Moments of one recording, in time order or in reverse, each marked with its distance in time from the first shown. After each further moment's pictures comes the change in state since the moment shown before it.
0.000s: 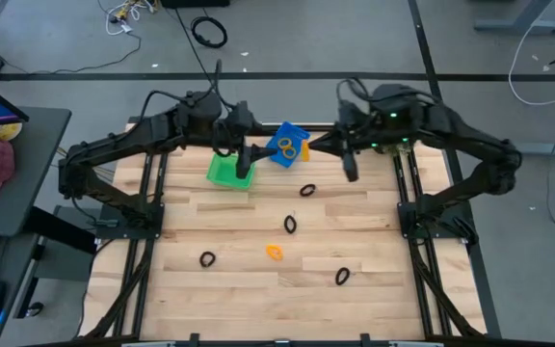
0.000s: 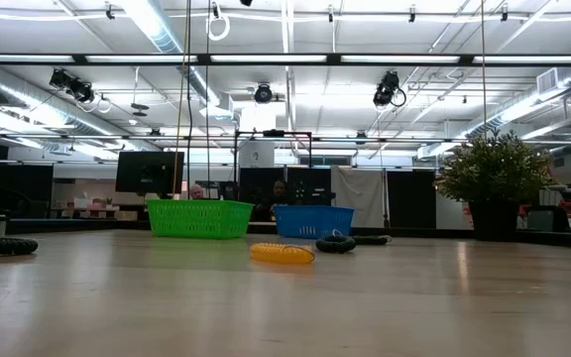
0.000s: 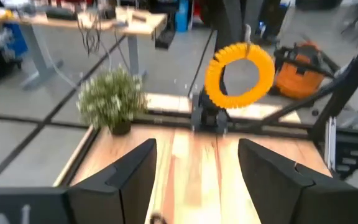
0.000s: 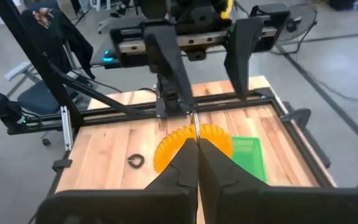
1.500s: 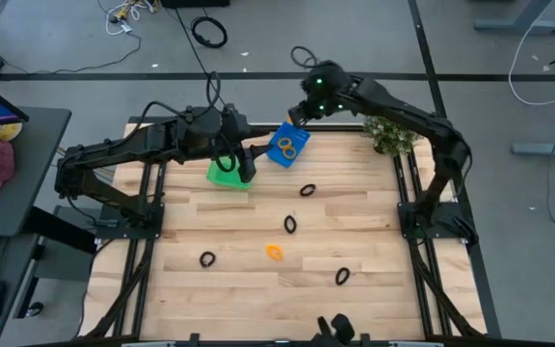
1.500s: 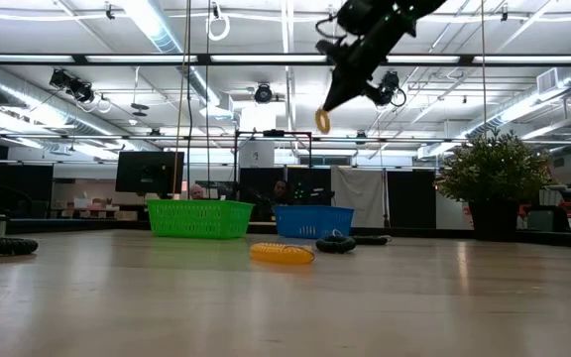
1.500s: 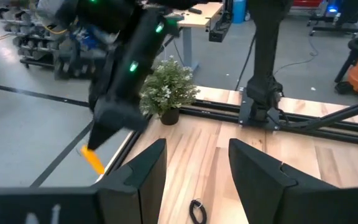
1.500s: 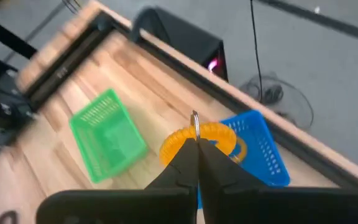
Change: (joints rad) left arm -0.108 -0.014 0.000 -0.043 -0.357 -0.014; right arm -0.403 0.398 0.000 -0.001 0.080 0.302
